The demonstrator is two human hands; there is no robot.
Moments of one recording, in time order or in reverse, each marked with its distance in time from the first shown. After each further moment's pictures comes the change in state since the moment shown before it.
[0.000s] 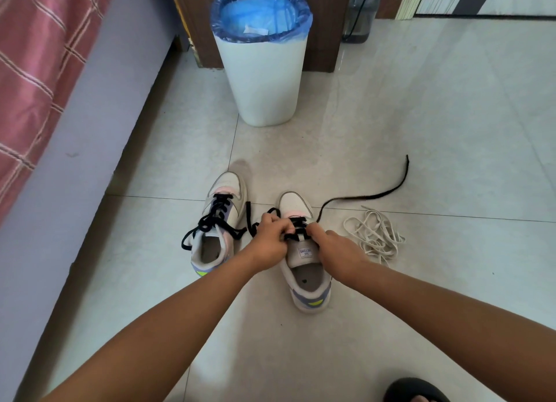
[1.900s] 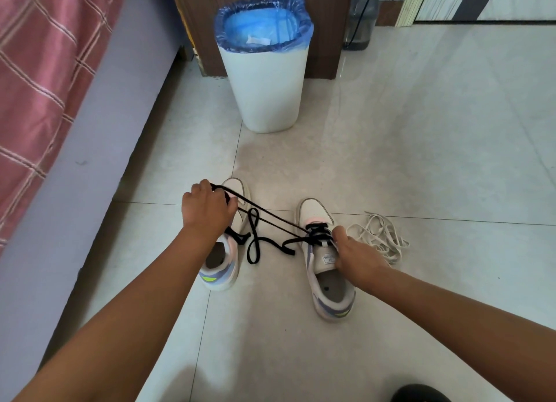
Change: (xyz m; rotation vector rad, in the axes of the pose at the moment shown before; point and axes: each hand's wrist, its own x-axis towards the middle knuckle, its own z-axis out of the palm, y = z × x) left_hand 0.010 -0.011 -0.104 1.053 0.366 -0.221; right_hand -0.008 0.019 -0.005 -0.026 -0.006 0.122
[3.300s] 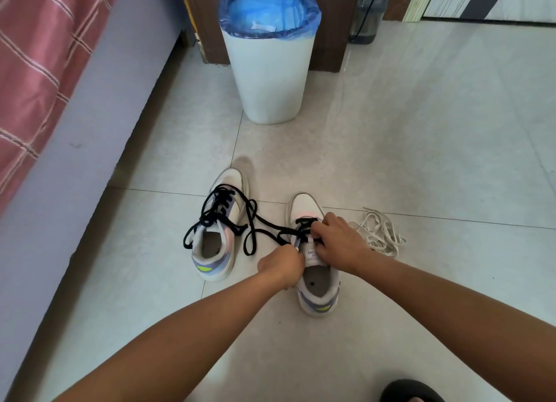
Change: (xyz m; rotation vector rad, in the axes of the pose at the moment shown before) left_hand -0.077 0.116 0.035 -0.542 -0.691 0.073; right_hand 0.025 -0.015 -0.003 -0.043 0.035 -0.157
